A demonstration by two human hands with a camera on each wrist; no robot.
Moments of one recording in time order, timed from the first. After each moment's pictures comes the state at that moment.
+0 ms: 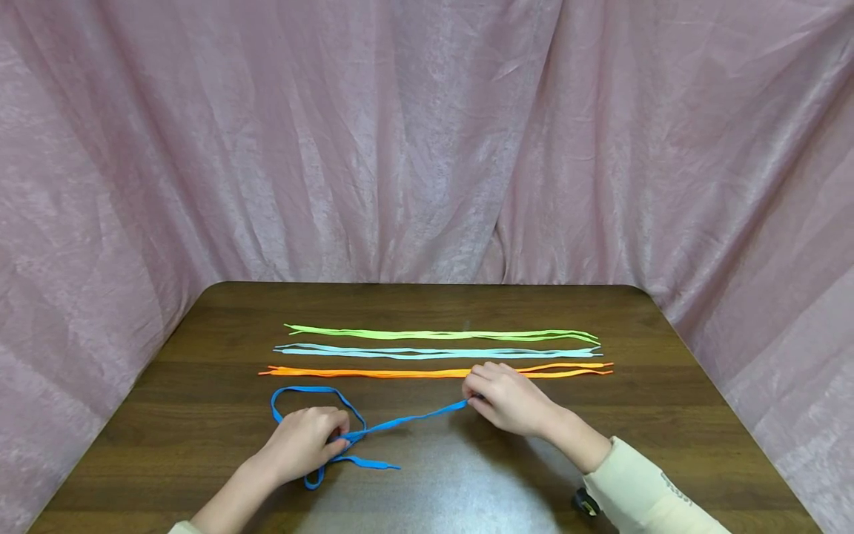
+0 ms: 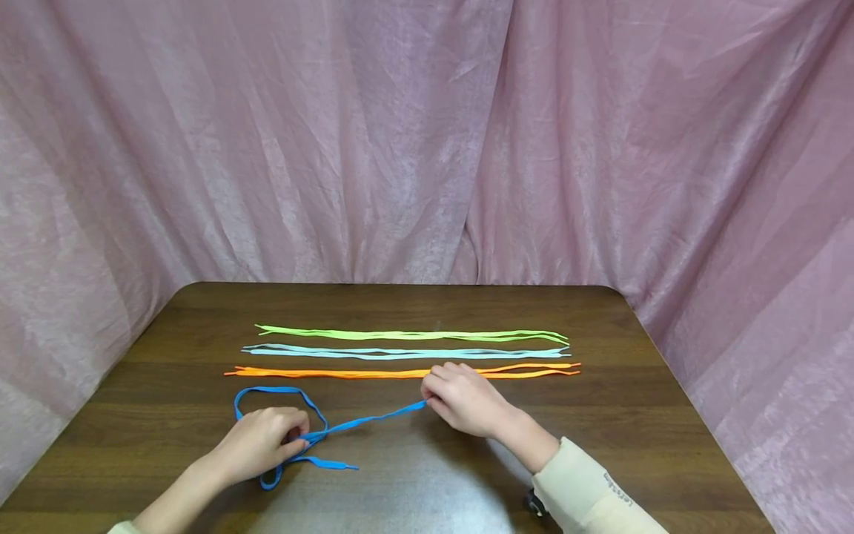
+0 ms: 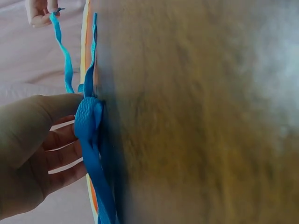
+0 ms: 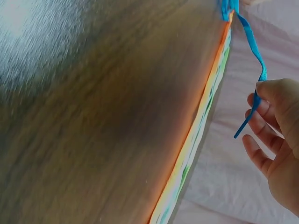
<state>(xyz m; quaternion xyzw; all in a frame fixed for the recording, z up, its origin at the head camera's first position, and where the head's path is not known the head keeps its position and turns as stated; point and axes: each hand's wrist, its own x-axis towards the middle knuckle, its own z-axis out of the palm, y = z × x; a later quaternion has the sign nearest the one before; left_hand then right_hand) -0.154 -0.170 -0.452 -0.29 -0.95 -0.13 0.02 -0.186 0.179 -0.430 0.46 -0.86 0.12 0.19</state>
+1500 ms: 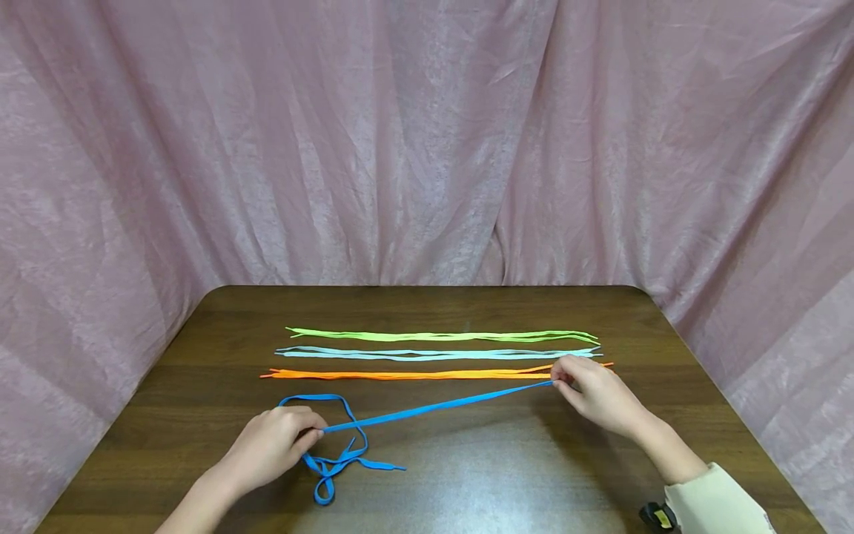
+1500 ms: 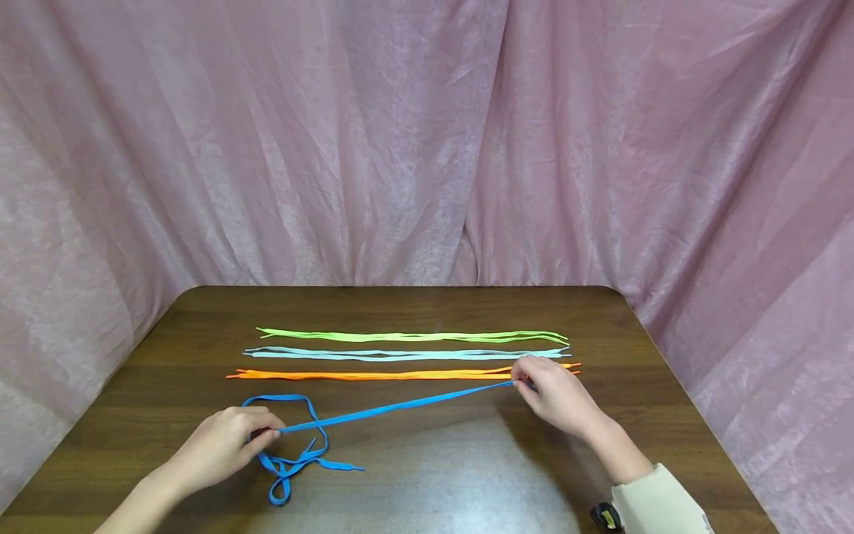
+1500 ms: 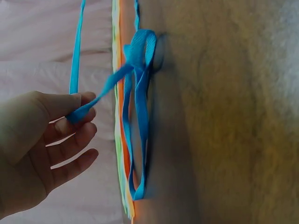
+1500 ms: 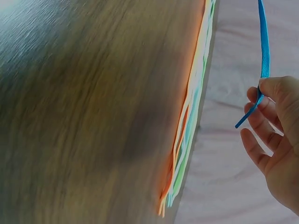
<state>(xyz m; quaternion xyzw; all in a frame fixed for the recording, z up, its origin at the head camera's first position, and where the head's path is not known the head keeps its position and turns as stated) -0.139 -0.197 -0.422 -0.28 -0.94 -0.16 0.08 -0.176 0.287 -0.425 0.31 -0.91 0.18 0.22</state>
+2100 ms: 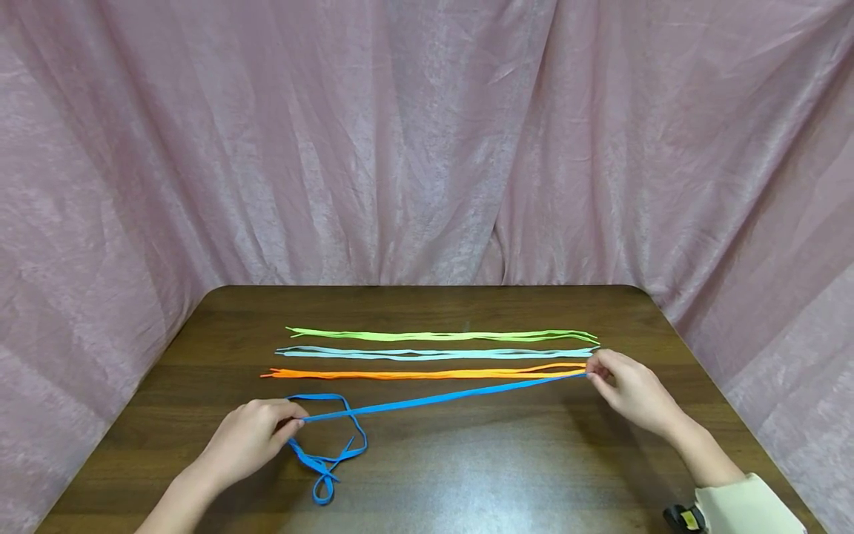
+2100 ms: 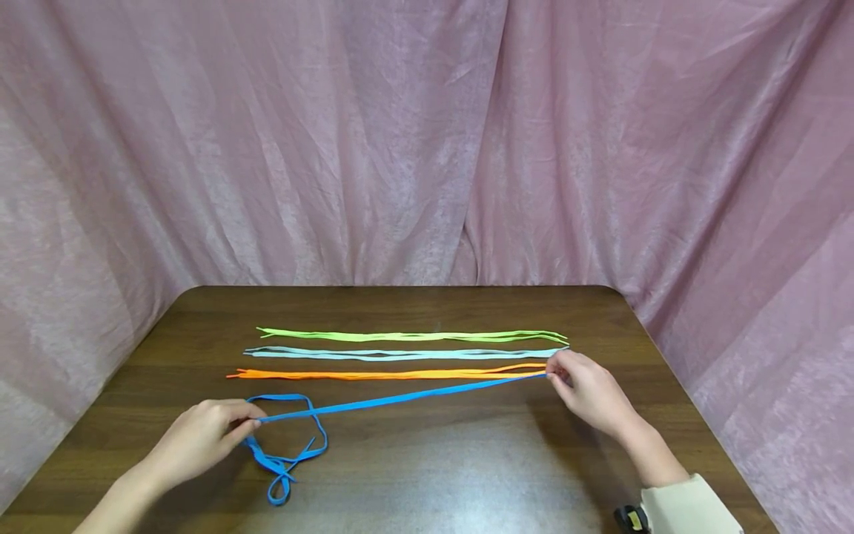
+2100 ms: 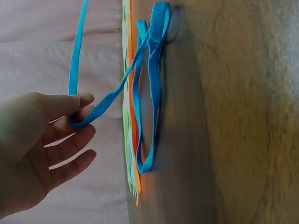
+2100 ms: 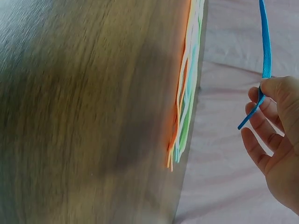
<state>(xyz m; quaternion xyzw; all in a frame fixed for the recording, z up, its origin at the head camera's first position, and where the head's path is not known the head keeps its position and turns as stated) -0.141 -0.217 -0.413 -0.23 -0.95 -0.16 0.09 -0.168 0.328 -0.420 0.24 -0.92 0.17 0.24</state>
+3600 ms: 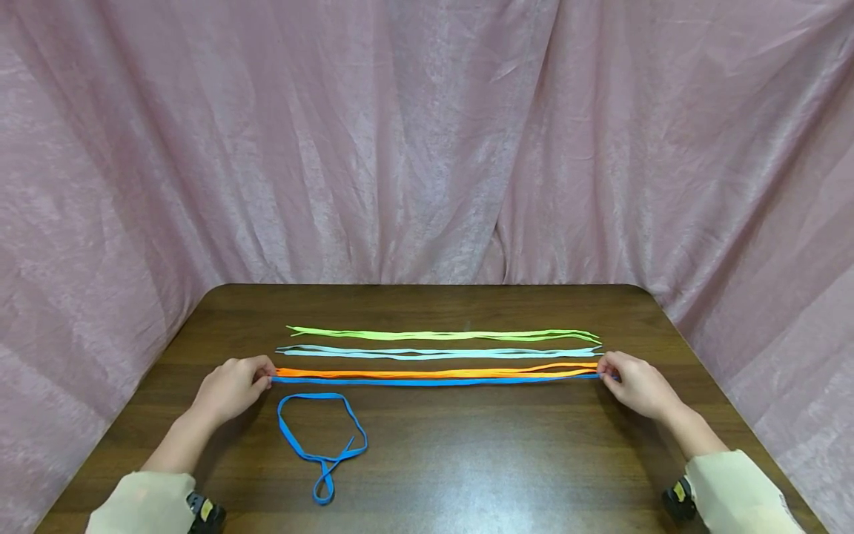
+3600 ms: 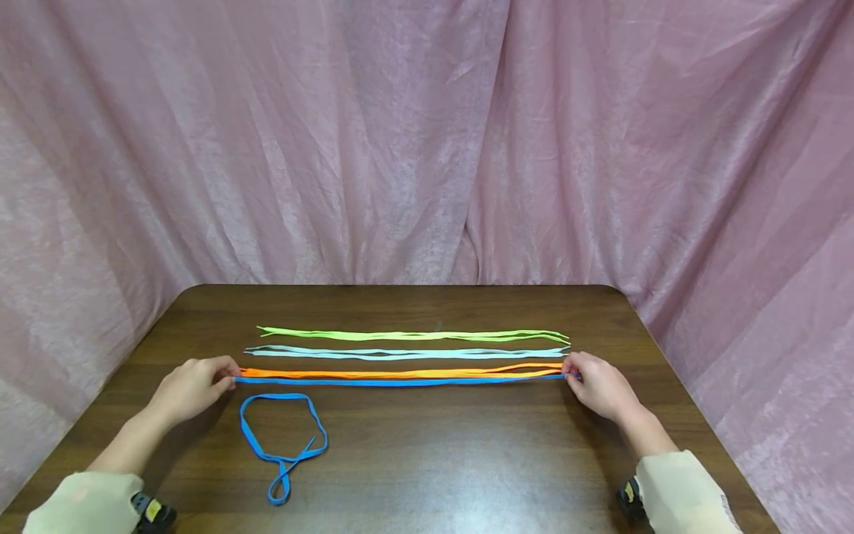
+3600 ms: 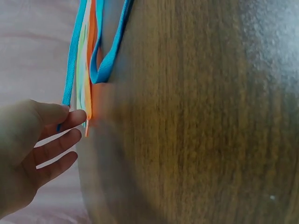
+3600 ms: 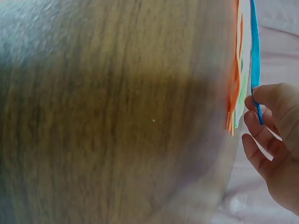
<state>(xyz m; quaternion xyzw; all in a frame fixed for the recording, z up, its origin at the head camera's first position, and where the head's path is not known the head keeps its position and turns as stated) -0.221 -0.278 -0.436 -0.13 -0.98 -0.14 0.05 -0.194 0.364 -0.455 0.21 -0.95 0.15 0.20</state>
